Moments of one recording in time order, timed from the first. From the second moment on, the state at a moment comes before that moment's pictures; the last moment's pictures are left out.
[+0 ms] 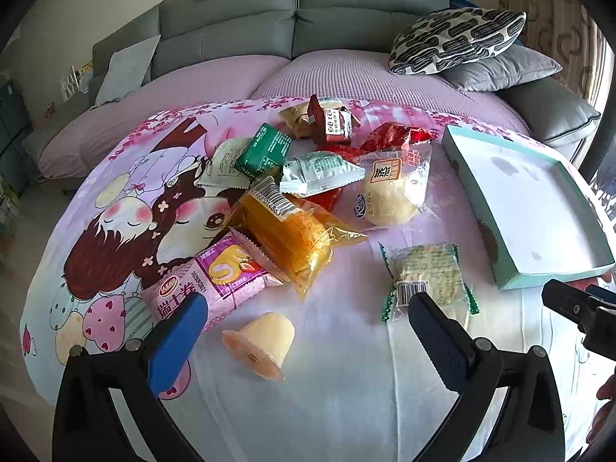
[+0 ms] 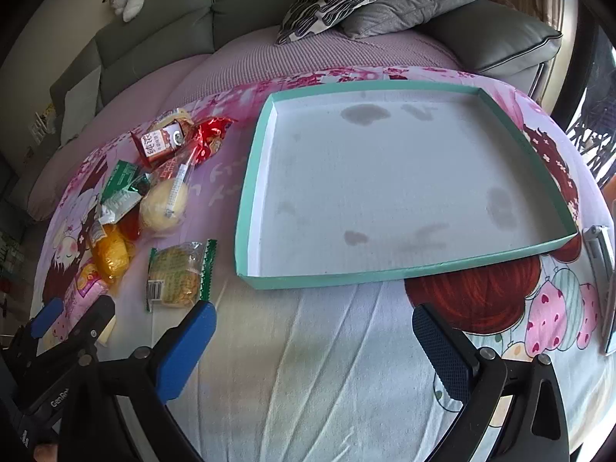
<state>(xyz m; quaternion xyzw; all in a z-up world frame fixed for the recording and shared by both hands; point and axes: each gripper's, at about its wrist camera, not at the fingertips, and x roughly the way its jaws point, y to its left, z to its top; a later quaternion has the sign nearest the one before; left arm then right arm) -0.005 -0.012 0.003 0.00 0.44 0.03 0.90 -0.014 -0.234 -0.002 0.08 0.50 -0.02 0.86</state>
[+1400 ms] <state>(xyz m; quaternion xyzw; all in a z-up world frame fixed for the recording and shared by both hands) -0.007 -0.021 0.017 -0.01 0.40 0.02 0.91 -0.019 -0.225 0.017 0.06 0.44 0.00 0.89</state>
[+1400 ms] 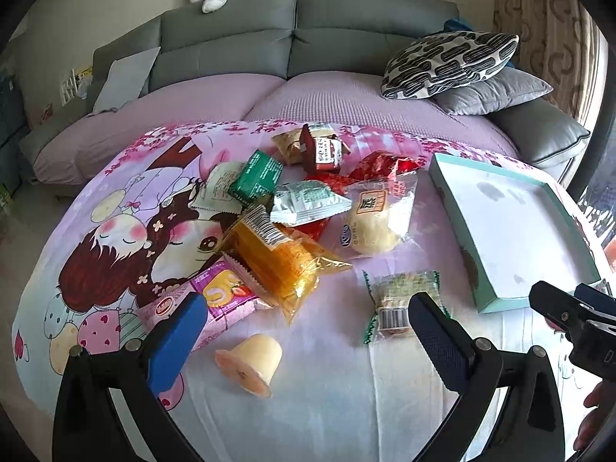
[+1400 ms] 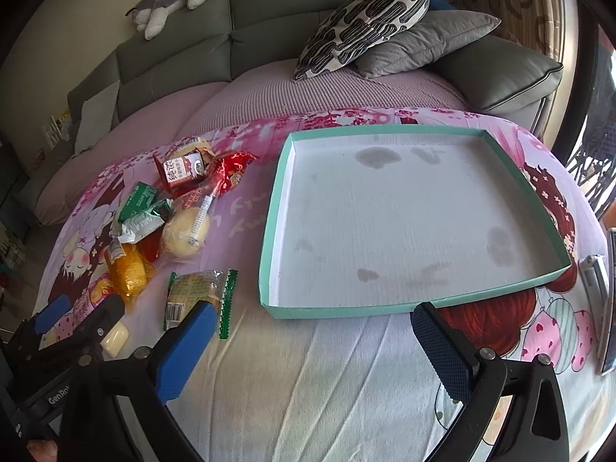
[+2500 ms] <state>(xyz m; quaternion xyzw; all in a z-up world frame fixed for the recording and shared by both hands) -0.003 -0.003 0.016 -0.03 0.42 0.02 0.91 -0.007 -0.207 0.008 0.05 0.45 0.01 0.89</state>
